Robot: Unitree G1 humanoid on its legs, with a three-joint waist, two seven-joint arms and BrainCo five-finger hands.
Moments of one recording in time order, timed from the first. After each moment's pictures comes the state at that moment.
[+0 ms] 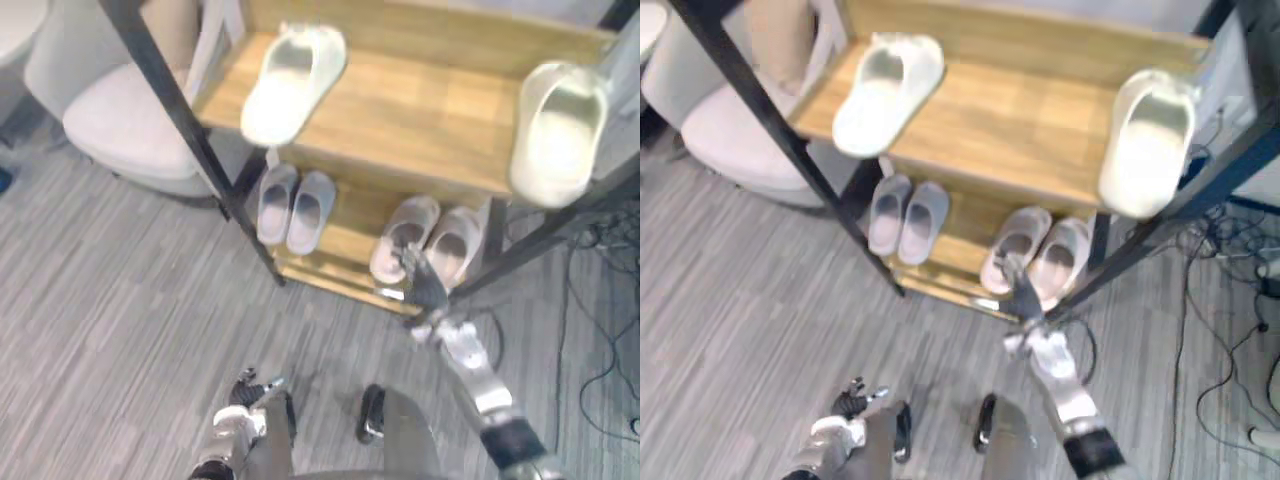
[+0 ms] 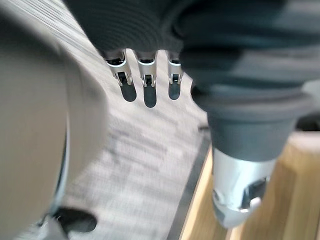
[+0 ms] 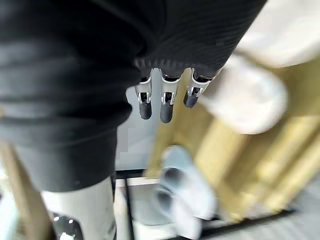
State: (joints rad) left arm -0.05 0.05 -0.04 1.01 -0.13 -0.08 0.05; right arm 0.02 -0.30 0.23 0.21 0.15 -0.16 -0.04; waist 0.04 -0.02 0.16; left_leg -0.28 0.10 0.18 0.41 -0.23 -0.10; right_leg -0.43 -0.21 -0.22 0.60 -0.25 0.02
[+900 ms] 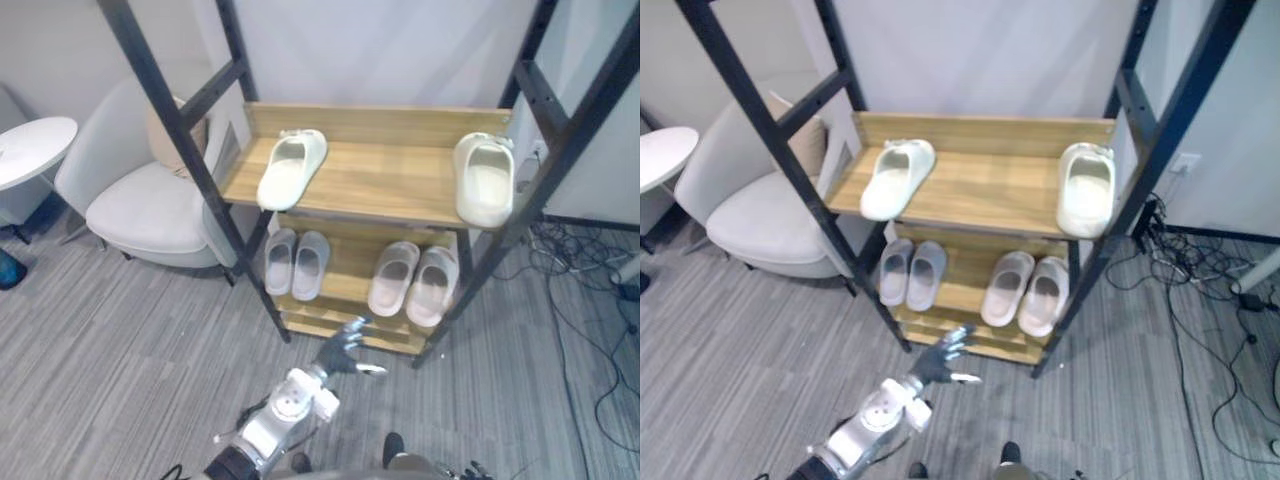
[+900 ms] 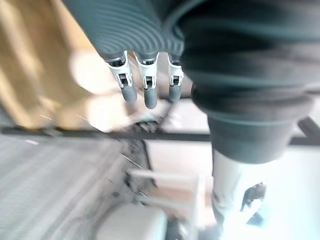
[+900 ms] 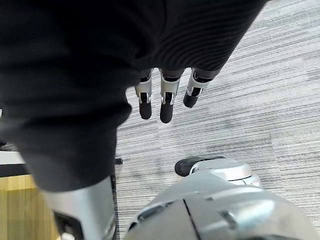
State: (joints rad) left arm -0.06 0.17 -0.75 0.13 -0.18 -0.15 -0.02; right arm 0.23 -0.14 -0.19 1.04 0.20 -0.09 -0.08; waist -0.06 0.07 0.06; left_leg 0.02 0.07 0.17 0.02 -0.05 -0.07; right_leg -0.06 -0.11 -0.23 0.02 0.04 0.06
